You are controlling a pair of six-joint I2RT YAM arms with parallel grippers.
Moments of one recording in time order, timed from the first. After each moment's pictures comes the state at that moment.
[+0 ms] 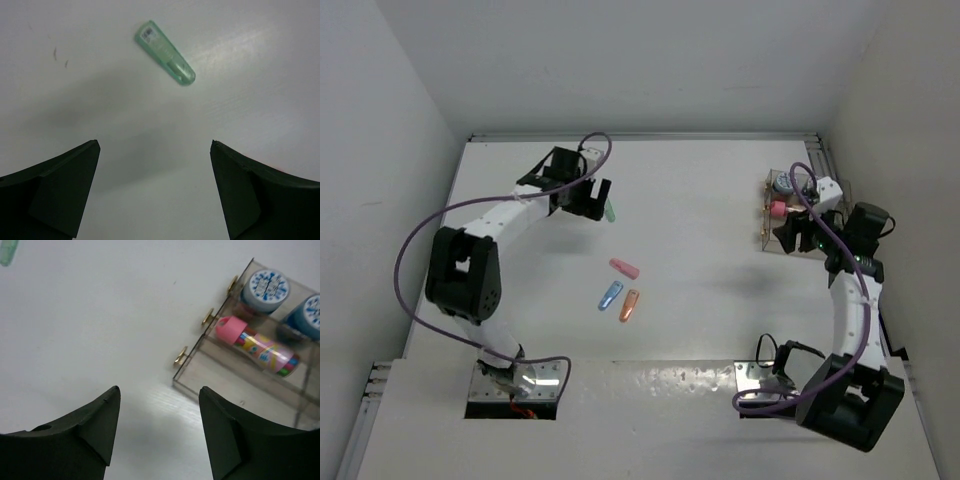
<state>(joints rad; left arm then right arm) -0.29 1.68 1.27 -0.43 0.09 0.05 -0.42 1.02 0.69 -0.24 -0.72 -0.44</state>
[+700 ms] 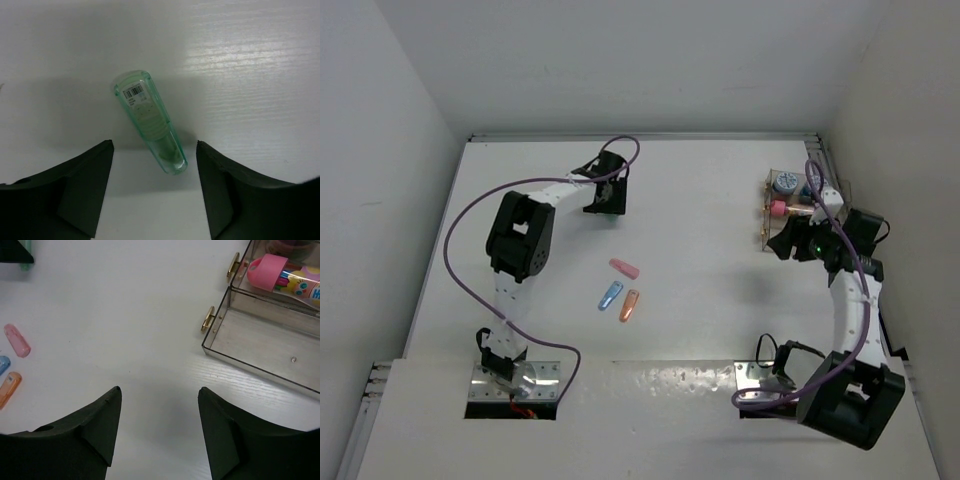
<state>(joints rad) -0.42 2.17 1.63 -0.45 -0.21 -0.32 -0.42 1.01 0.67 -0.39 -0.68 -0.23</state>
